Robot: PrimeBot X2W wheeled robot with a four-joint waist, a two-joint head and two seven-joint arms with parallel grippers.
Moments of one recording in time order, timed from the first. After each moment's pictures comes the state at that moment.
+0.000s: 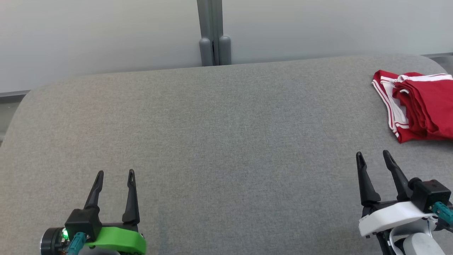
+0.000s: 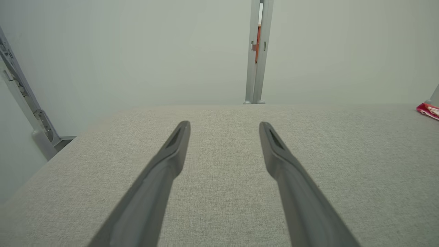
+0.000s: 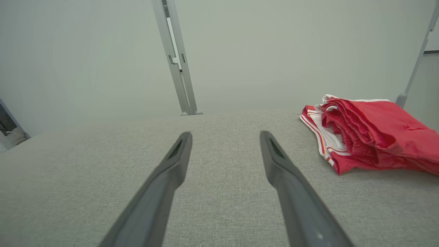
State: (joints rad) left arm -0.01 0.05 -0.03 0.19 -0.13 -0.06 -0.26; right arm -0.04 -0.18 0.04 0.18 0.30 0.13 -0.26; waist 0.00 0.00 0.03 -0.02
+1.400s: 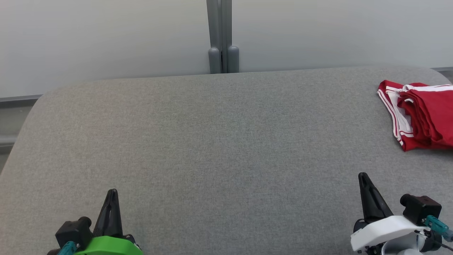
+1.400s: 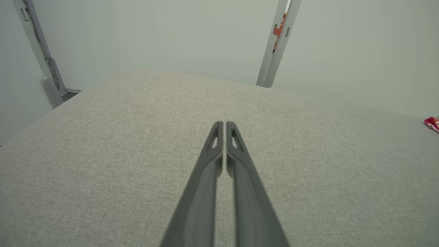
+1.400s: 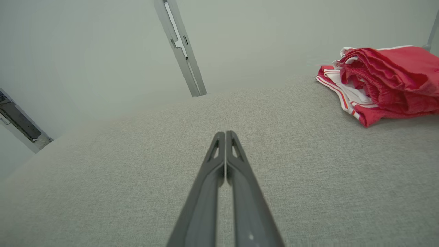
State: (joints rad) left arm 0.02 0.04 0.00 0.27 -0.26 -0.08 -0.23; right arm 0.02 -0.12 0.05 0.21 0.38 0.13 -0.23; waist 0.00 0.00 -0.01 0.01
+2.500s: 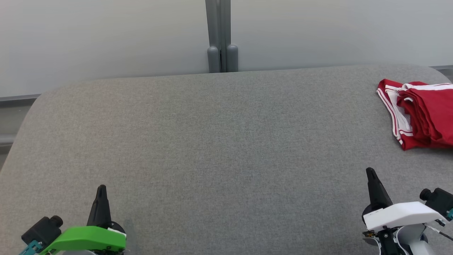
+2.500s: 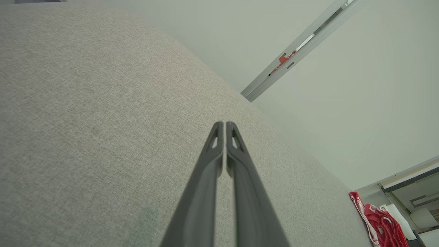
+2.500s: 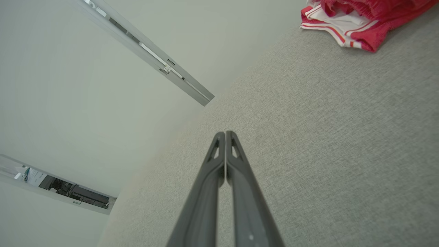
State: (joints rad) left arm -0.01 0.04 0.04 0.26 -0.80 -0.10 -0.09; right arm -0.02 -0.10 -0.01 0.23 0.88 0.13 -0.10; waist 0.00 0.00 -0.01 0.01
